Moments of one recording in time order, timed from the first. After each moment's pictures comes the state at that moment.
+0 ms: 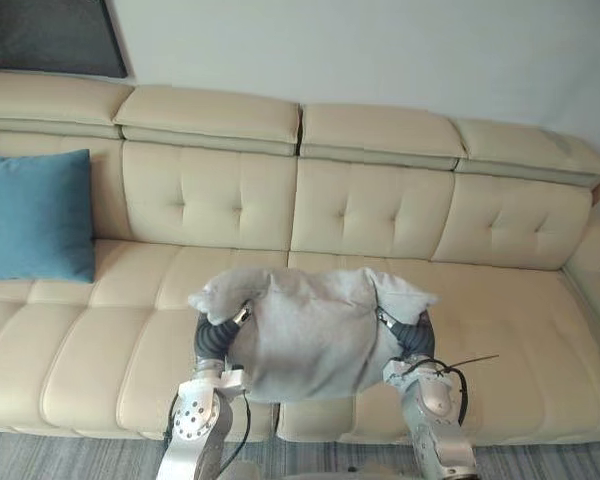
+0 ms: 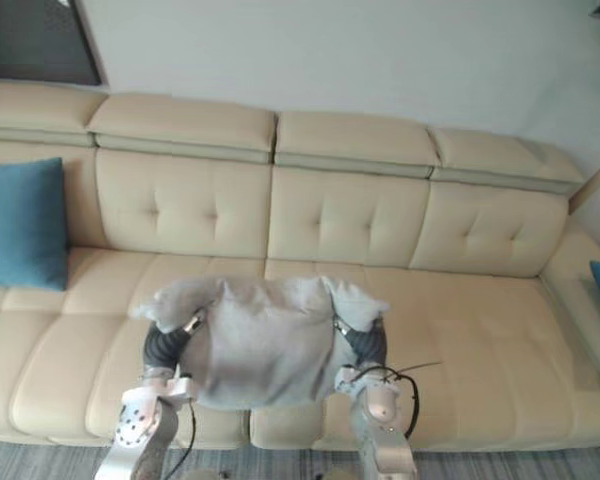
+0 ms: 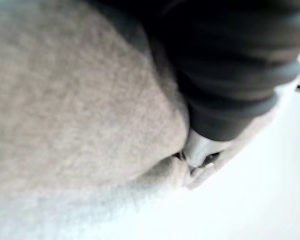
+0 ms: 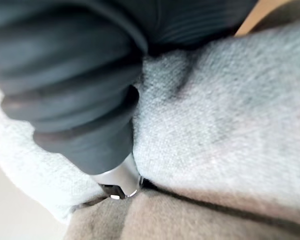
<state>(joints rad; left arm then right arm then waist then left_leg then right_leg) 0.25 0.15 -0.19 -0.14 -0.30 -0.17 0.25 0.11 -0.01 0.08 0.07 0.19 -0.15 -0.18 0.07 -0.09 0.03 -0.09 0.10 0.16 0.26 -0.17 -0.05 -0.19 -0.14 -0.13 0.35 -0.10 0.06</state>
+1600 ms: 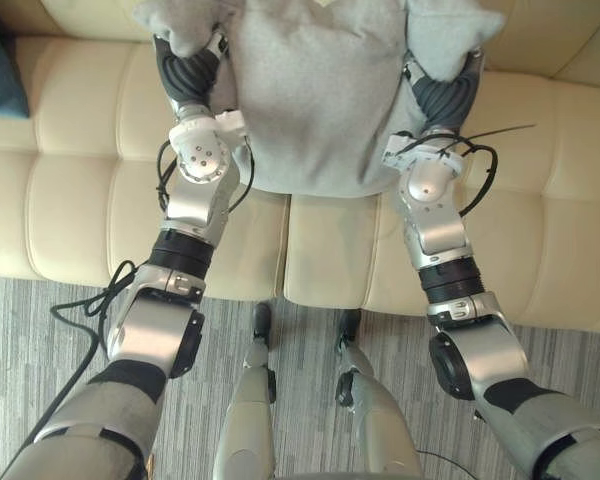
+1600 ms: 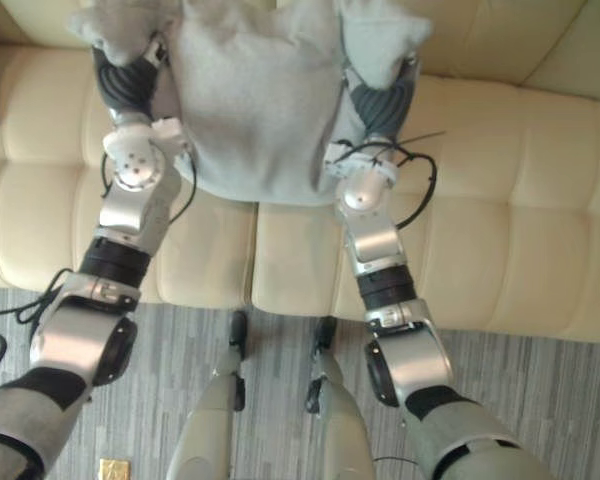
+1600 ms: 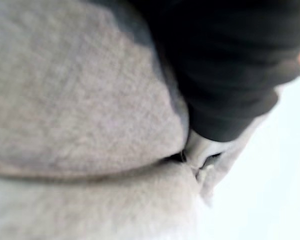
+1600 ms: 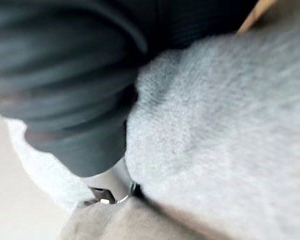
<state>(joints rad) -1.16 0.29 -0.10 0.63 -0.35 -0.19 0.56 -1.02 -0.17 -0.01 0.41 0.02 -0.13 -0.60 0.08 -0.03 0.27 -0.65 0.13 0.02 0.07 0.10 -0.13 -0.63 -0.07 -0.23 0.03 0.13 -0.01</state>
